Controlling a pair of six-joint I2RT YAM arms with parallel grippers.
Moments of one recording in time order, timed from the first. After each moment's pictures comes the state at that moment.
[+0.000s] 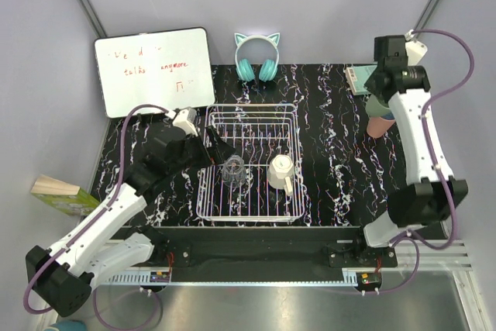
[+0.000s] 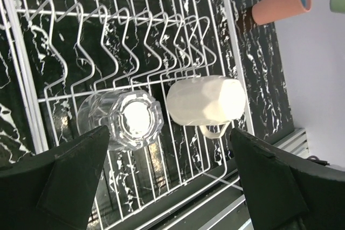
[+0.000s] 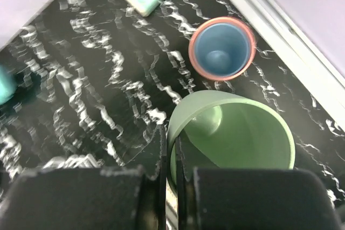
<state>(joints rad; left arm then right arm) -0.57 0.90 0.78 -0.36 0.08 -0.71 0.09 1.54 1.77 -0.97 0.47 0.60</state>
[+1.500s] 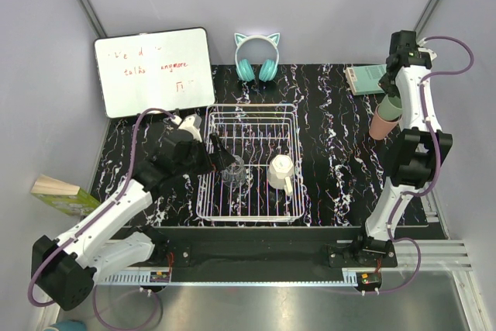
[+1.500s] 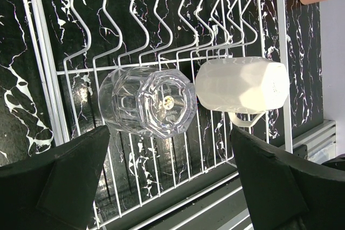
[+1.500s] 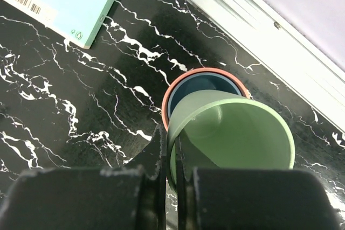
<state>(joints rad) -0.57 0.95 0.74 -0.40 0.08 -0.70 -0.15 1.97 2.01 -1.01 0.41 0.63</state>
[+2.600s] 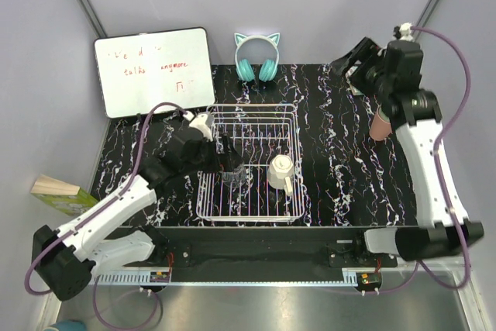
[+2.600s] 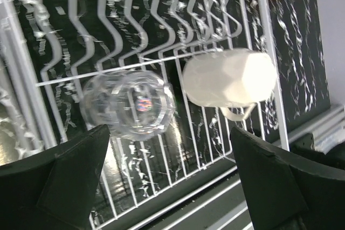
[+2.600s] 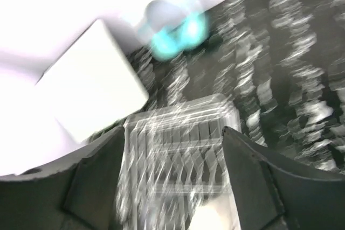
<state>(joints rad) -0.66 1.00 0.81 -0.41 0.04 -0.66 0.08 1.38 1.66 -0.66 -0.06 0.69</state>
